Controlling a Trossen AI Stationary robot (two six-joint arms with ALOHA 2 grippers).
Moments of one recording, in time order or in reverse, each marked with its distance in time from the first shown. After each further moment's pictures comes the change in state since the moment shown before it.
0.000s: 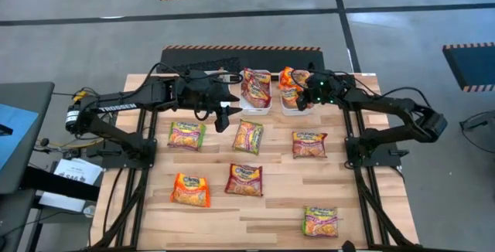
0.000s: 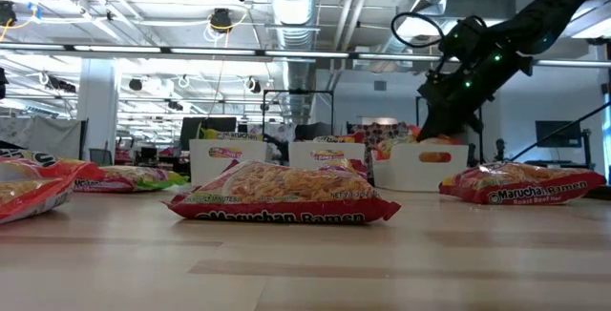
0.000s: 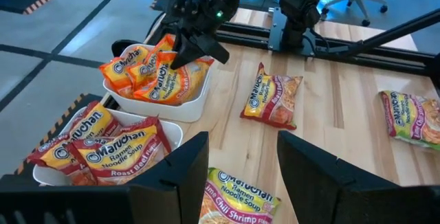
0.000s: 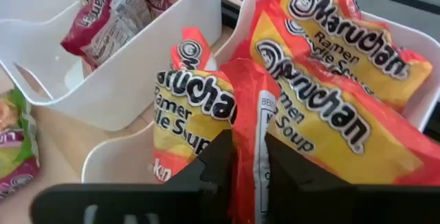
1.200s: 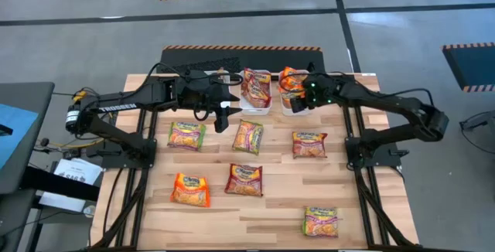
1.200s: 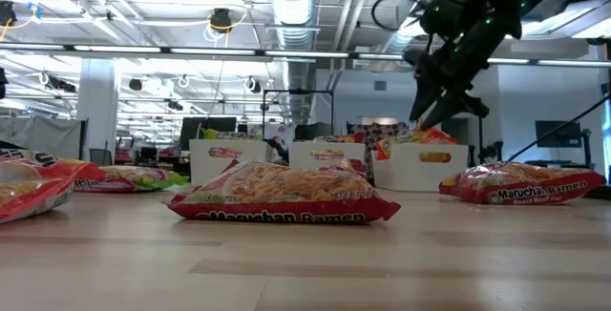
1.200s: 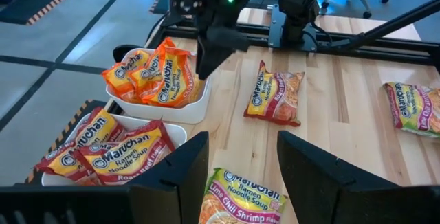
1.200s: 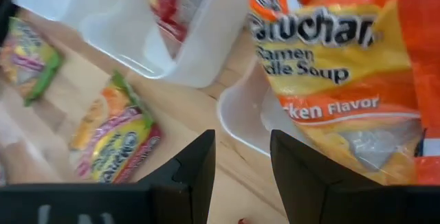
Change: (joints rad) left arm 0.000 0.000 0.000 -0.001 0.000 0.053; right arm 0.170 -0.010 0.231 -0.442 -0.057 0.450
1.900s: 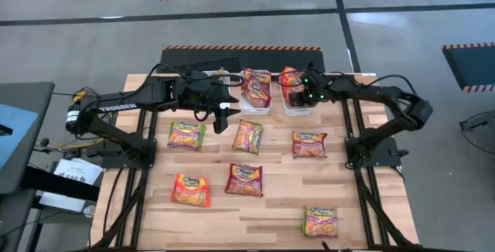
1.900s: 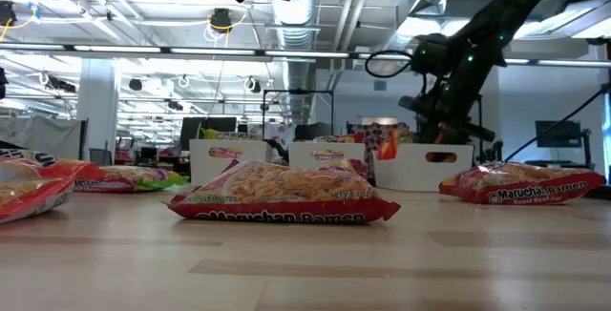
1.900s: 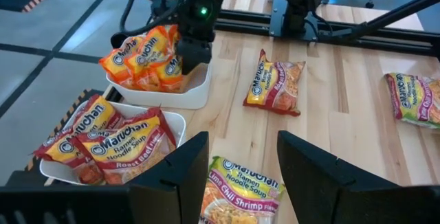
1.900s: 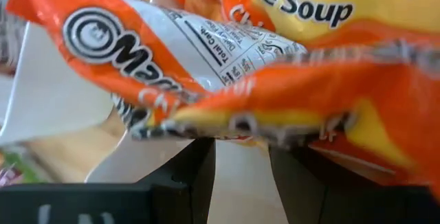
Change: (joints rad) left arm 0.000 0.000 0.000 -0.039 0.001 -0.012; right arm -0.135 0.210 0.000 0.048 0.089 0.015
